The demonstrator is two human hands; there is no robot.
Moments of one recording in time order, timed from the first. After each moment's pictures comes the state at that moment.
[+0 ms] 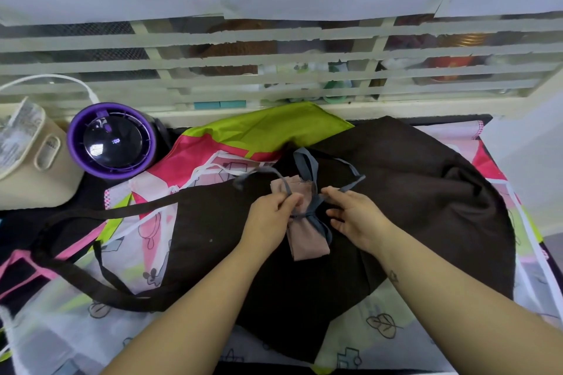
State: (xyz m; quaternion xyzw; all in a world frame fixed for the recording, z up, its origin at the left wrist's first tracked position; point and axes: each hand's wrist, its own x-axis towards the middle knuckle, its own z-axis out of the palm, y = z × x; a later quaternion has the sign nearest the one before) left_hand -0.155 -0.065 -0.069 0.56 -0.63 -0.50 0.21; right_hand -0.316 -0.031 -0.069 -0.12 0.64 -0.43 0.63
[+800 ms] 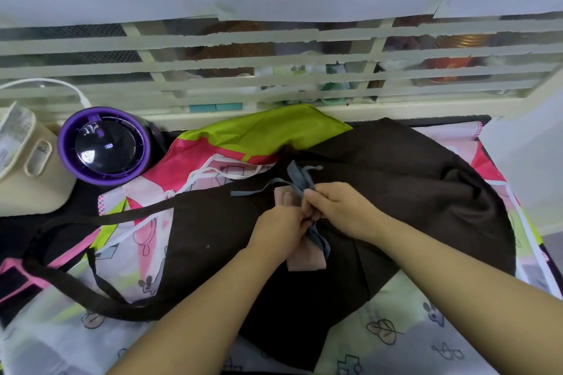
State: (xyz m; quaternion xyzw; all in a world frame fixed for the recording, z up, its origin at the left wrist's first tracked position) left_hand -0.175 -0.071 -0.077 0.46 -0.85 -0.24 -0.10; right_hand -0.314 -0.045 -0.041 -0.59 0.63 -0.25 0.45
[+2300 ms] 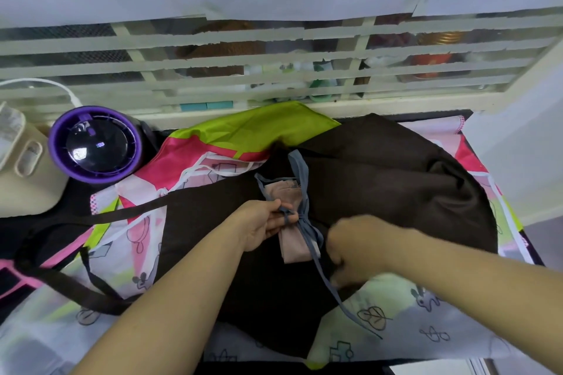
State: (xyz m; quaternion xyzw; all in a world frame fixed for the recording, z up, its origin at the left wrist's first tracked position) left_hand -0.160 -0.083 -0.070 0.59 -0.28 -0.75 0.10; right_hand -0.316 0.003 -0.012 -0.78 0.52 0.26 0.25
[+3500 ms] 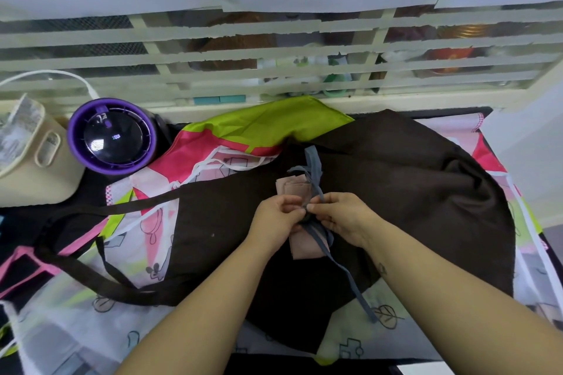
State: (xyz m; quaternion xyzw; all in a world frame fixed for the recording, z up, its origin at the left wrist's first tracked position) left_hand -0.158 -0.055 -0.075 0.57 -0.49 -0.63 0.19; right_hand -0.301 -0.031 -0.072 -0.21 0.67 -0.33 0.63
